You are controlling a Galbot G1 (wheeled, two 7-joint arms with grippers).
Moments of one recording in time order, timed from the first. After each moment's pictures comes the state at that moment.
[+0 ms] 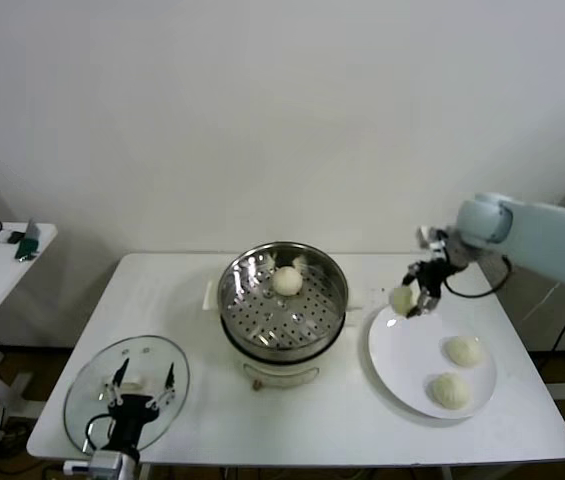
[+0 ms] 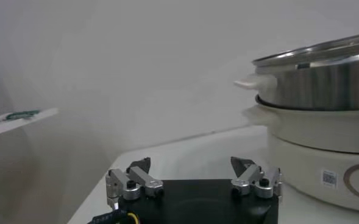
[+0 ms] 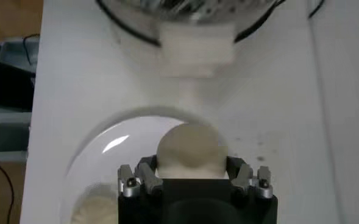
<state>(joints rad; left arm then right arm) 1.63 -1.45 -0.67 -1.87 0.05 -0.11 0.04 0.75 0.79 -1.65 1.24 0.70 -0.26 -1.00</state>
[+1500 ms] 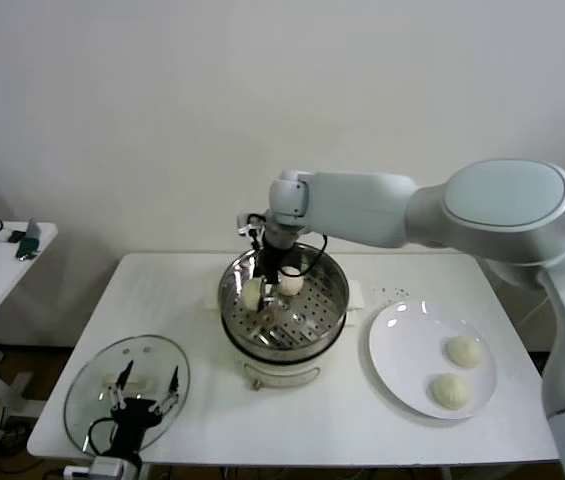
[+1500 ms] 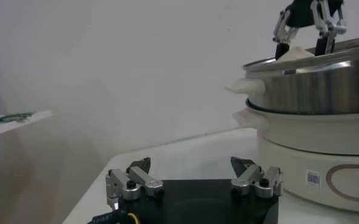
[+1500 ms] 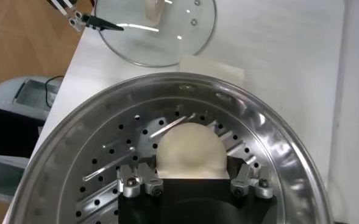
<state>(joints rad) 1.67 -1.44 -0.65 -1.90 0.04 -0.12 0.03 0.65 1.51 -1.68 0.95 0.97 -0.32 -0.96</state>
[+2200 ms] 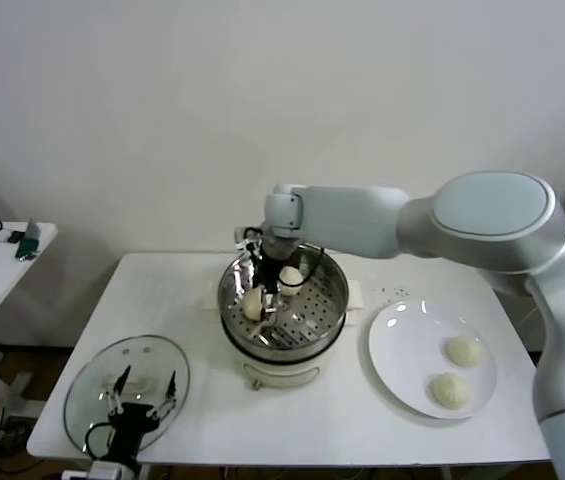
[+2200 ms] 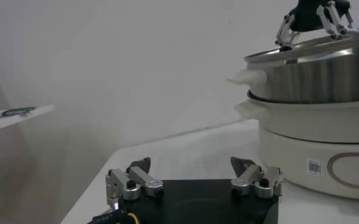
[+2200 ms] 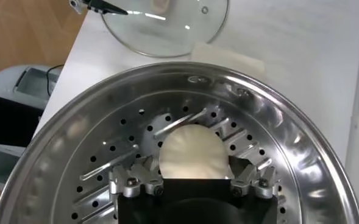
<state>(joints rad) 1.68 -1.43 -0.66 -1.89 0.04 -0.12 0.03 0.63 1.51 -1.67 0.96 0.92 -0.32 -0.95</state>
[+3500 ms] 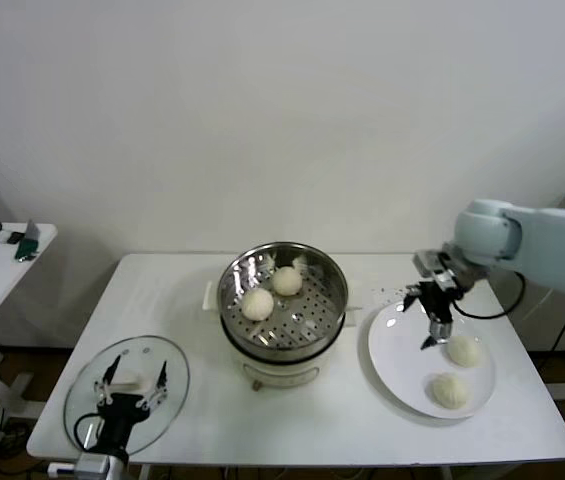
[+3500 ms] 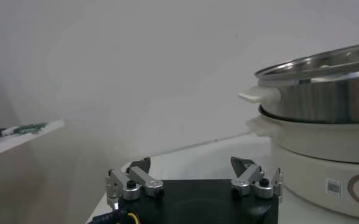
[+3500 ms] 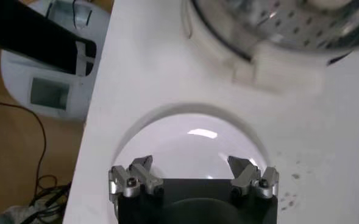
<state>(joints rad) 1.67 -1.41 -0.69 -1.93 0.02 -0.11 0.03 0.78 0.62 -1.71 1.57 0.45 -0.28 -1.02</state>
